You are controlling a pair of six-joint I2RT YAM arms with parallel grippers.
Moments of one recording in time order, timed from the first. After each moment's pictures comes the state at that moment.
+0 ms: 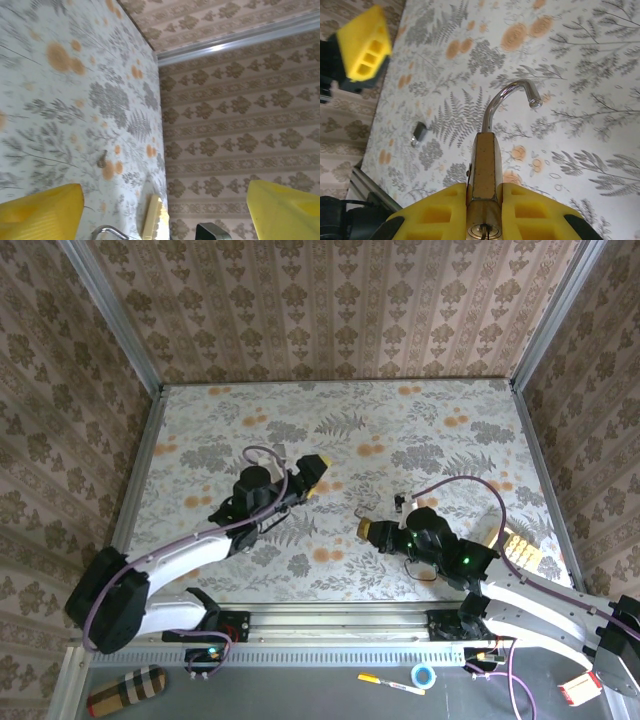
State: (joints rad) left arm -0.71 1.19 0.57 0.43 0.21 -1.25; right arm 0.80 0.81 0.40 -0.13 0.00 0.89
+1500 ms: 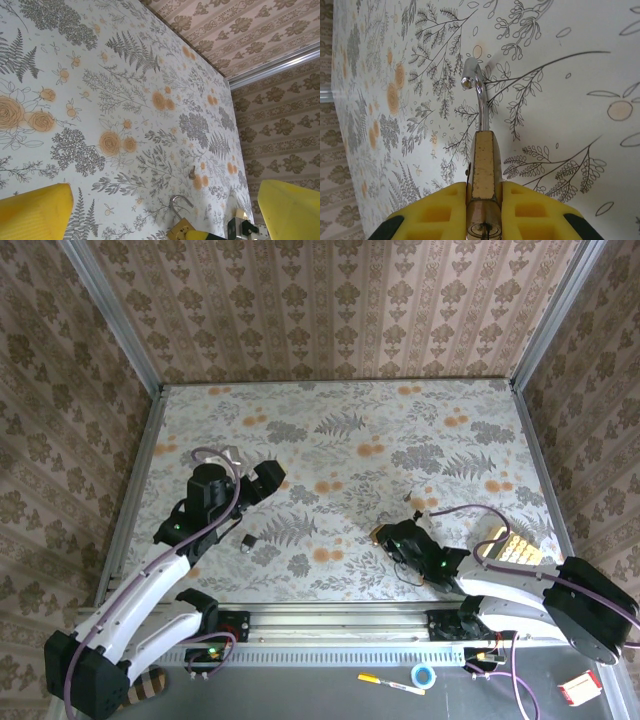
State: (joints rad) left arm -0.49 0.84 0.63 -0.21 0.19 -0.90; right arm 0.84 1.10 0.24 0.14 0.29 1.54
